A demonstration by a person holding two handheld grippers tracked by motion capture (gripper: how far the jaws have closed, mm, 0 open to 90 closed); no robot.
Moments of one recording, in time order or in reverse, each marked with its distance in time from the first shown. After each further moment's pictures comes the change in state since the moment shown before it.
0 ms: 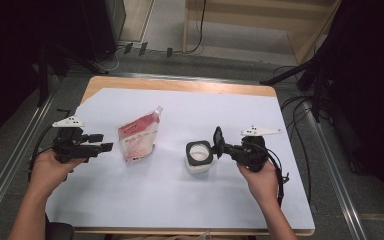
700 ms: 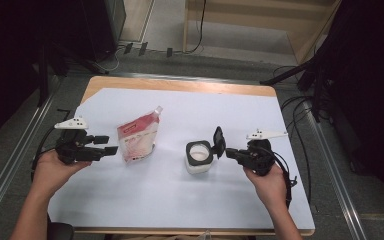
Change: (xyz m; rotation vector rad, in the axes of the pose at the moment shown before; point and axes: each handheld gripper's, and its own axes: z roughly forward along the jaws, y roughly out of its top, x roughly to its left) left arm -0.012 0.005 -0.005 0.002 -0.100 0.066; right arm -0.005 -0.008 -0.014 0.040 0.009 -0.006
